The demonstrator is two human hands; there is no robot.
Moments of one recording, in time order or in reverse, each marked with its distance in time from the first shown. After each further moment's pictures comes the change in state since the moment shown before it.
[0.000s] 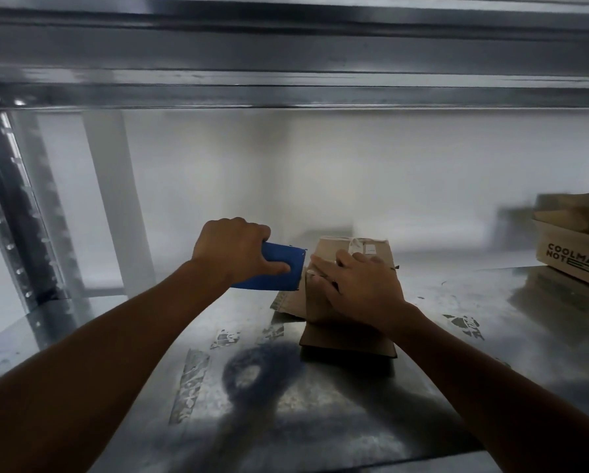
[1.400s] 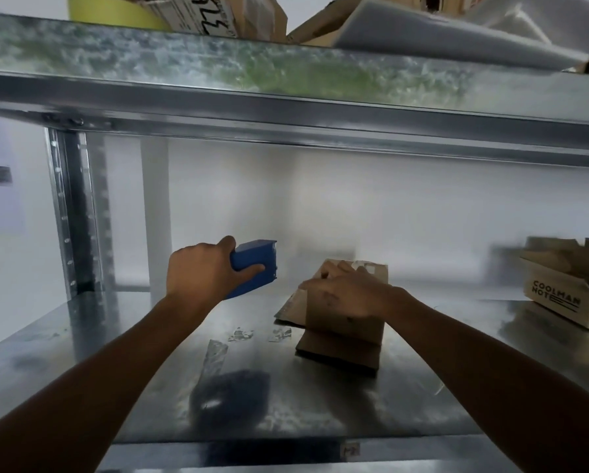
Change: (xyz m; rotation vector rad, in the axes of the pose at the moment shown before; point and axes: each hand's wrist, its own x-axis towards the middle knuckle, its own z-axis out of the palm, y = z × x) left_hand -0.091 -0.032 -0.024 -0.129 0.281 -0.320; right_hand 0.018 0.003 -0.028 0.109 -0.247 -0.322
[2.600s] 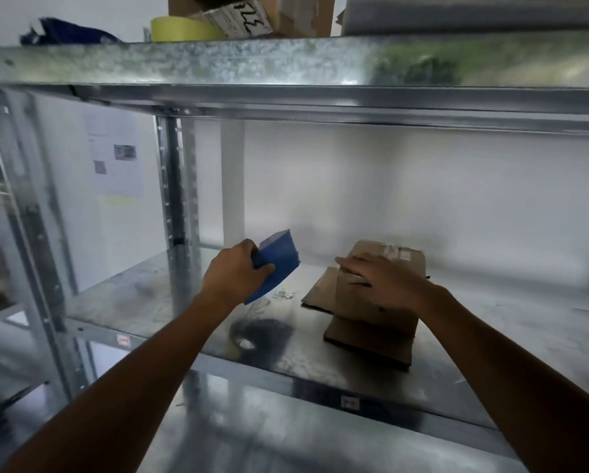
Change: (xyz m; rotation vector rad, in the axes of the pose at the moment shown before) left_hand -0.065 0.016 -0.039 -0.271 -0.335 -0.453; right_hand -0.031 -0.016 -0.013 0.241 -0.029 -0.100
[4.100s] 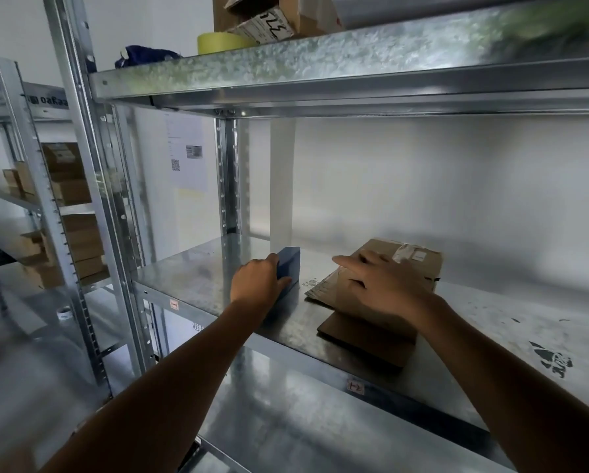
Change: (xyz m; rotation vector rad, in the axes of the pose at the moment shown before) left_hand -0.046 -0.012 0.033 0.357 0.131 -0.056; right_hand -0.004 -0.041 0.018 -0.060 0.101 -0.108
